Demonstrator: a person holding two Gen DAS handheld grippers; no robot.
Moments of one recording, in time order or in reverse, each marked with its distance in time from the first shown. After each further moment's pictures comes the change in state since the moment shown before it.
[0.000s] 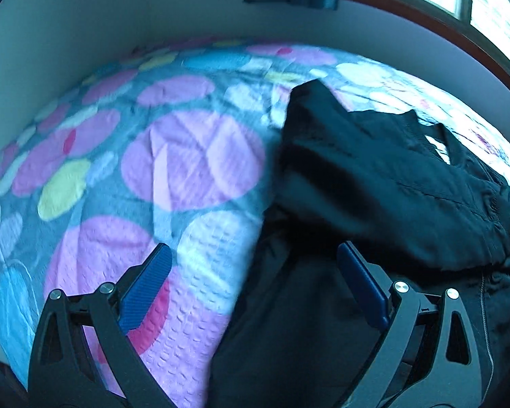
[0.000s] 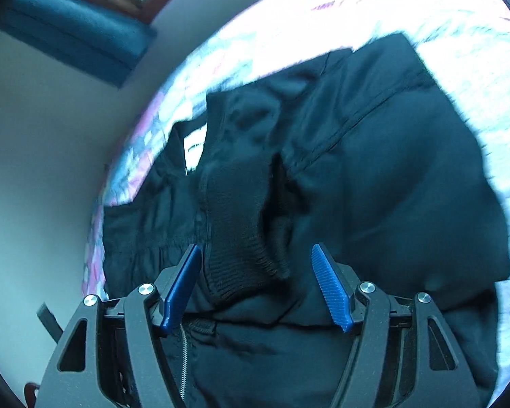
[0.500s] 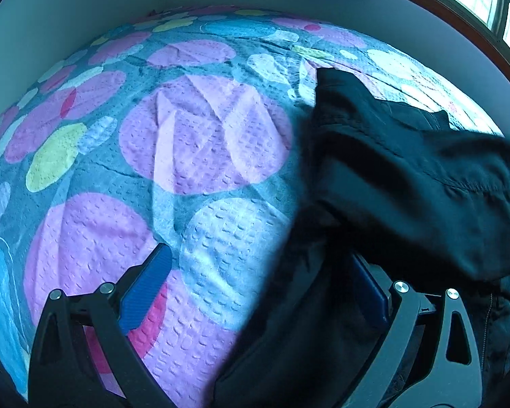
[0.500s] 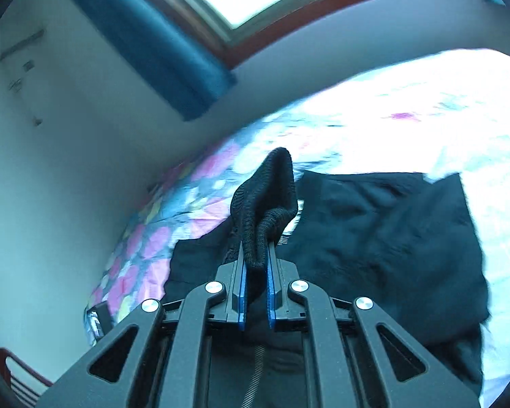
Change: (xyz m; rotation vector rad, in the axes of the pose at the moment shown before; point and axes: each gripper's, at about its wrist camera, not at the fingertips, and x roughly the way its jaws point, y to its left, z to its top) left arm 0.028 0.015 0.001 -0.102 0.103 0.012; right arm -0.071 0.070 0.000 -0.187 -0.272 0.074
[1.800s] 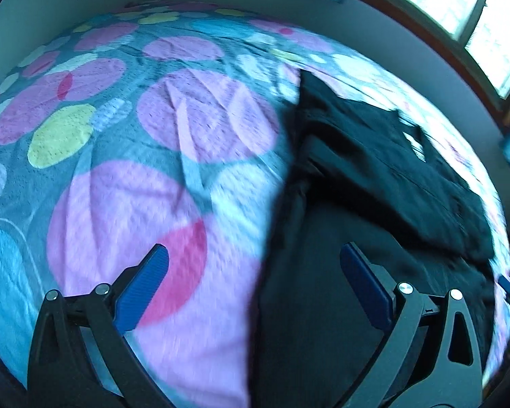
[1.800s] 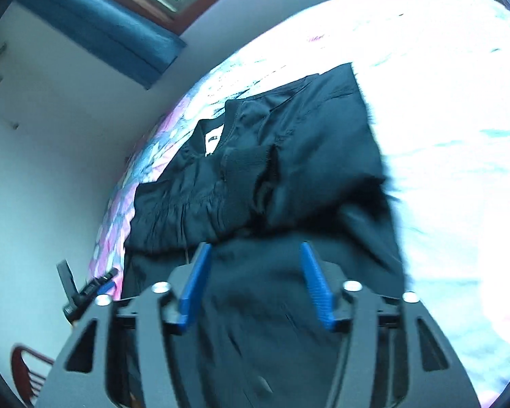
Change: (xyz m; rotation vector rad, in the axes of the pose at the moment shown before) left arm -0.052 0.049 -0.028 0.040 0.029 -0.251; right arm -0.070 -0.096 -0.068 0.099 0.189 -0.023
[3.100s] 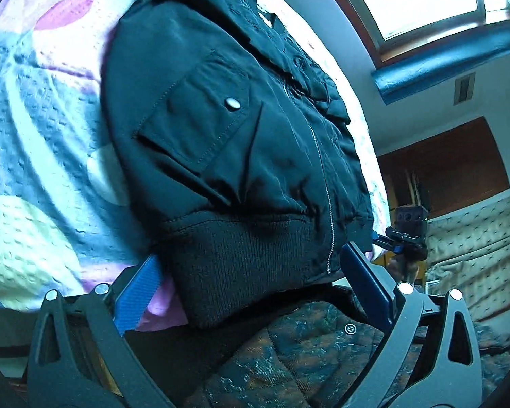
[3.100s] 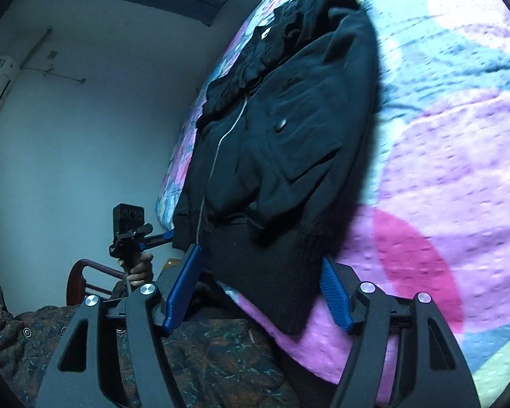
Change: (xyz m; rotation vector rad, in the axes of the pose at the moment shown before) left arm -0.050 -0.030 -0.144 0.035 0.349 -0.609; right arm -0.058 -0.042 -0.154 -0.002 0.279 0.373
